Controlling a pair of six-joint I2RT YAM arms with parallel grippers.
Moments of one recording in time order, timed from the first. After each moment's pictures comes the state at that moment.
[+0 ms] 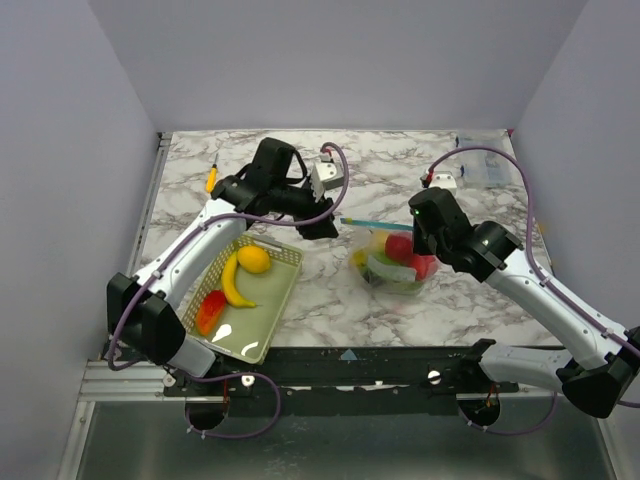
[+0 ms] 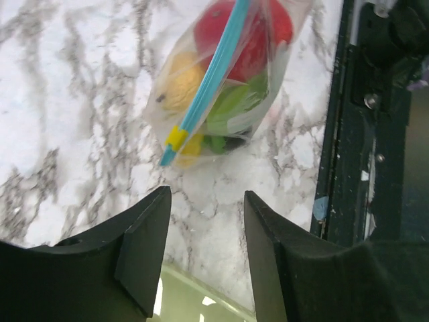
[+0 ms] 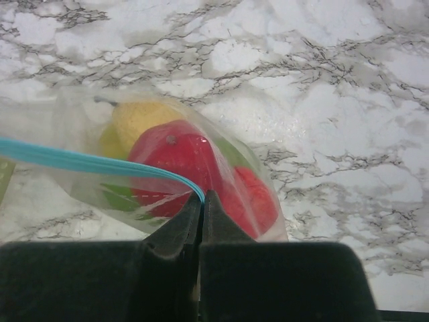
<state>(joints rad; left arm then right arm) -0.53 1.52 1.42 -0.67 0.84 0.39 0.70 1.14 1.17 -0.87 0.48 0.48</state>
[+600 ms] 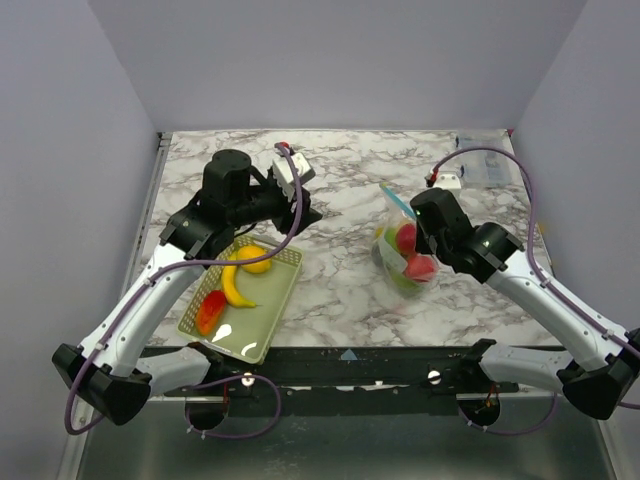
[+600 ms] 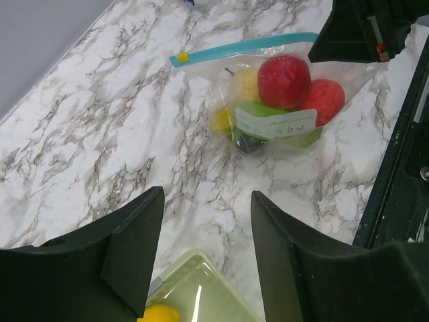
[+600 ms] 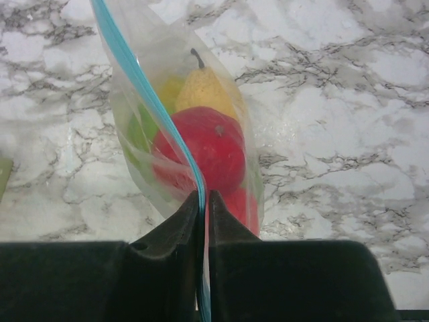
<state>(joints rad) -0.54 1.16 1.31 -0.50 0.51 0.20 0.70 1.13 1.17 -0.86 0.56 0.50</state>
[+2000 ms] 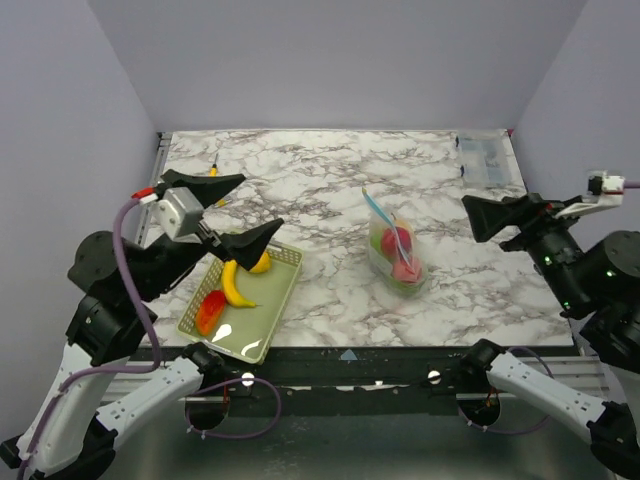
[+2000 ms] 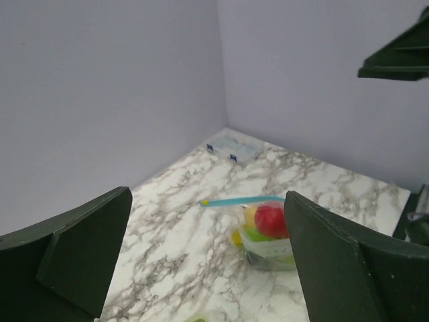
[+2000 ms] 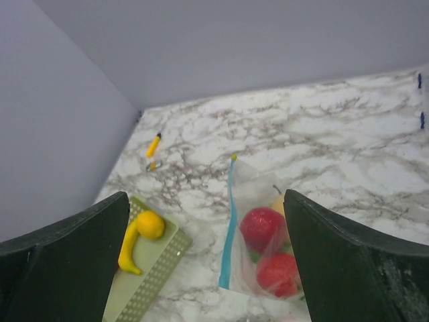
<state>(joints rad) -0.64 0.70 1.25 -0.33 0.28 0.02 0.70 0.70 1.38 -0.71 0.39 0.42</state>
